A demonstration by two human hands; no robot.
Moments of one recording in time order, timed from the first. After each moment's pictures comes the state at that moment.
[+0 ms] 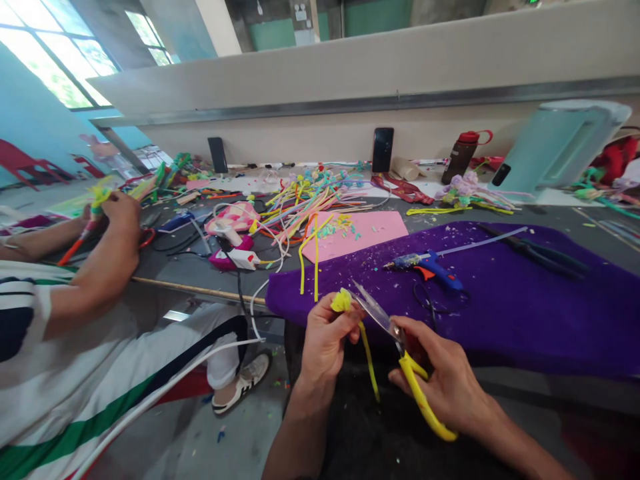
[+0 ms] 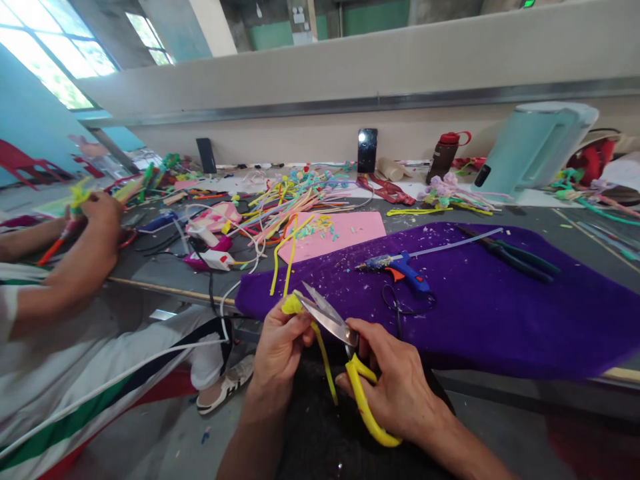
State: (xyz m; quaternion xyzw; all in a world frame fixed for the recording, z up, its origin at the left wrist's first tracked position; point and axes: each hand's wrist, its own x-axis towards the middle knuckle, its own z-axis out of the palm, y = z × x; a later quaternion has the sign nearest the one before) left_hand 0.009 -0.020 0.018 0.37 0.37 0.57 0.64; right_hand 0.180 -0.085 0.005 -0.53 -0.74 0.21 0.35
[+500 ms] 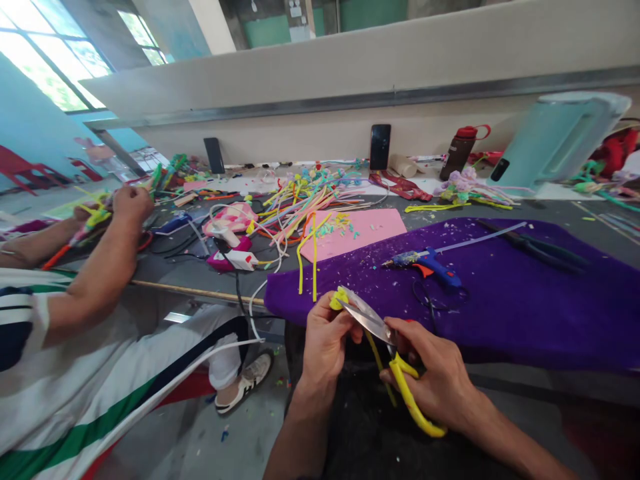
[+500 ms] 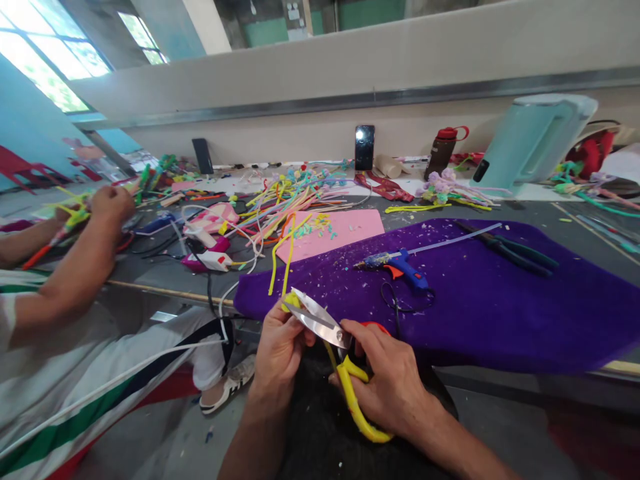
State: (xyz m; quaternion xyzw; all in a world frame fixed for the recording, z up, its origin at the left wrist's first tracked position) left_hand 0.012 -0.021 0.016 0.35 0.34 0.59 0.64; right_hand 0.174 -0.083 -0.006 -0.51 -0.76 0.14 0.38
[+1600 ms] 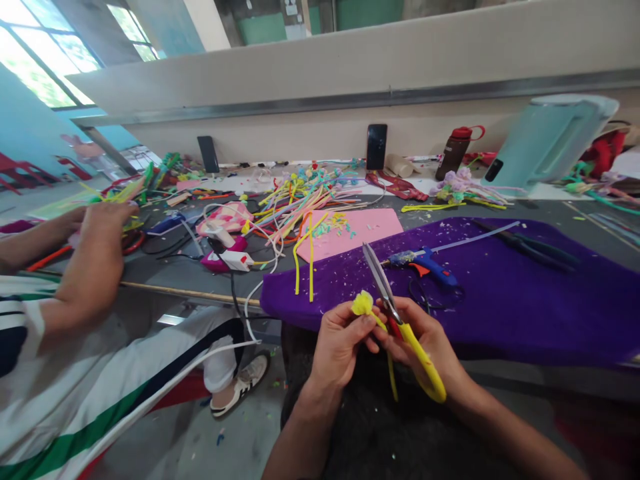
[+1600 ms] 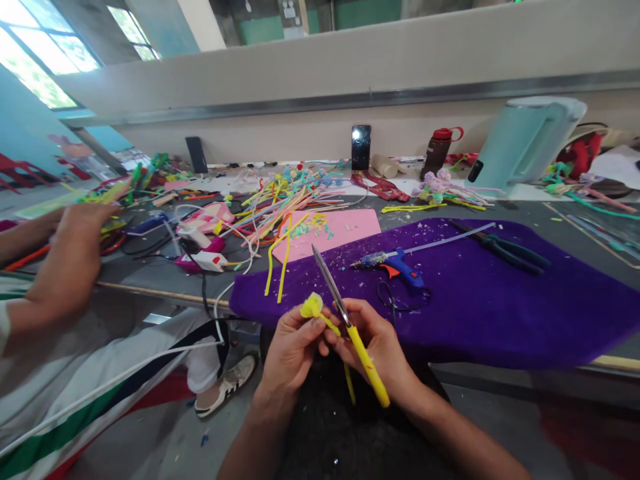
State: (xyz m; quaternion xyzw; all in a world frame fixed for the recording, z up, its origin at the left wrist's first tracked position) left_hand 0.026 -0.029 0.019 0.36 0.32 0.50 0.72; right_hand 0.159 -0.060 0.004 -0.40 -0.54 0.51 0.54
